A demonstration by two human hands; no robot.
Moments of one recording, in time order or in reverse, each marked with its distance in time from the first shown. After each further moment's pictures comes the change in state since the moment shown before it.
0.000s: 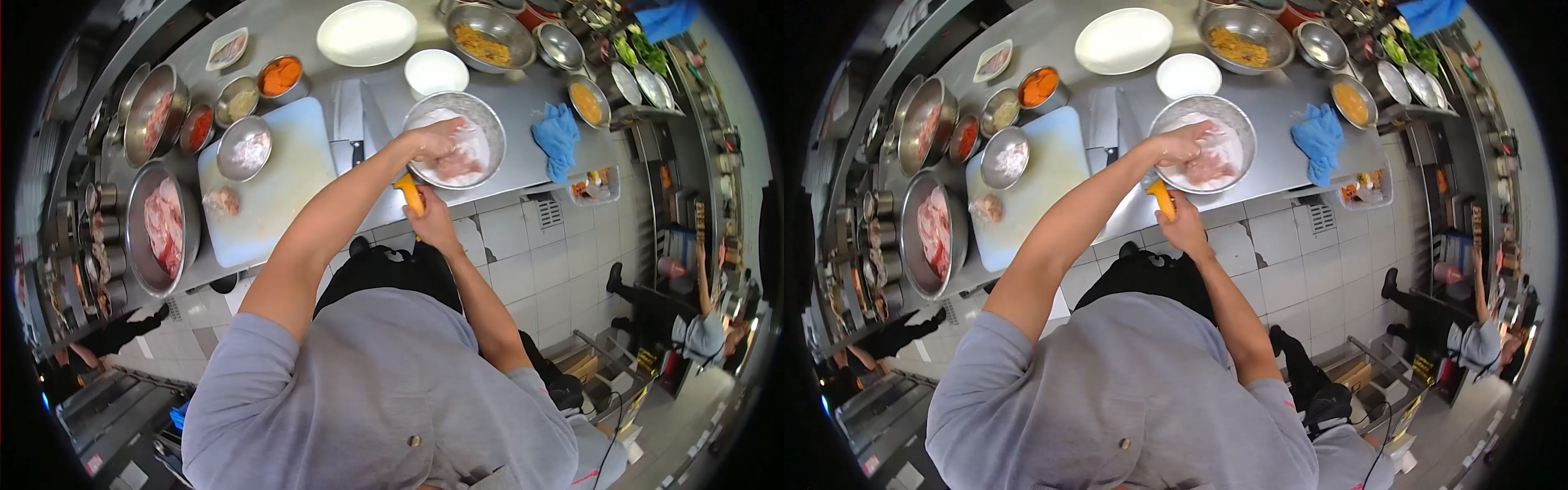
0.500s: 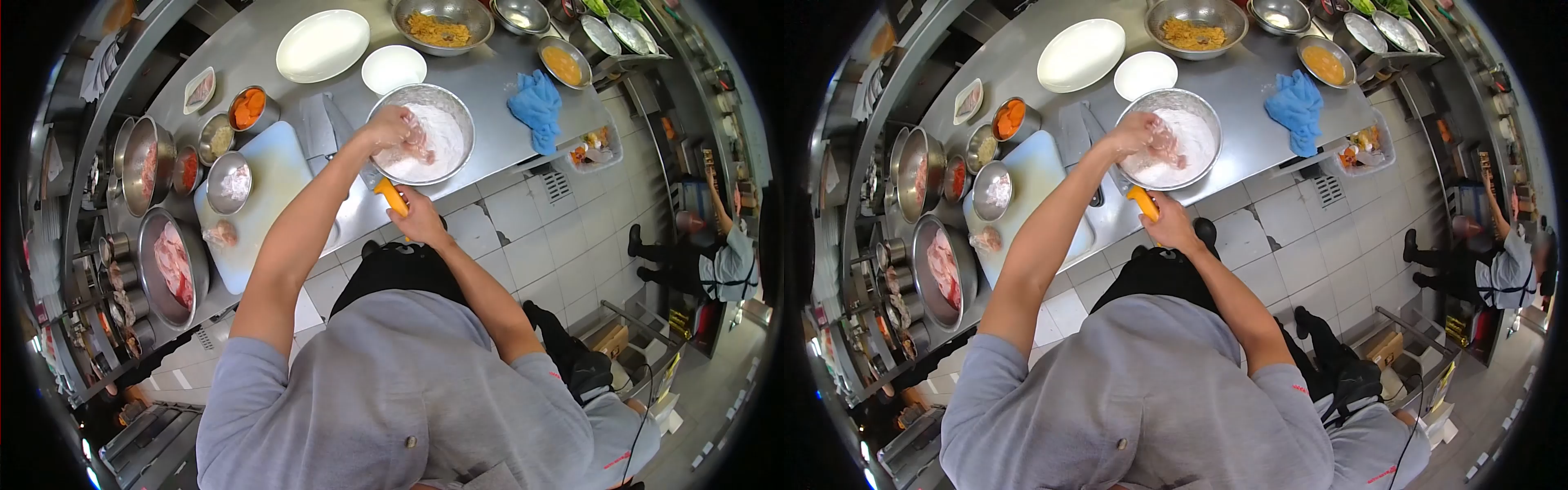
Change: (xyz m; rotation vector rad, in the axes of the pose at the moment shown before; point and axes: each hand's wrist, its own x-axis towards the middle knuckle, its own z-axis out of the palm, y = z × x) left_hand 0.018 -0.019 -0.028 0.154 0.142 -0.096; right_hand 0.001 0.011 -0.010 0.109 -0.043 0.002
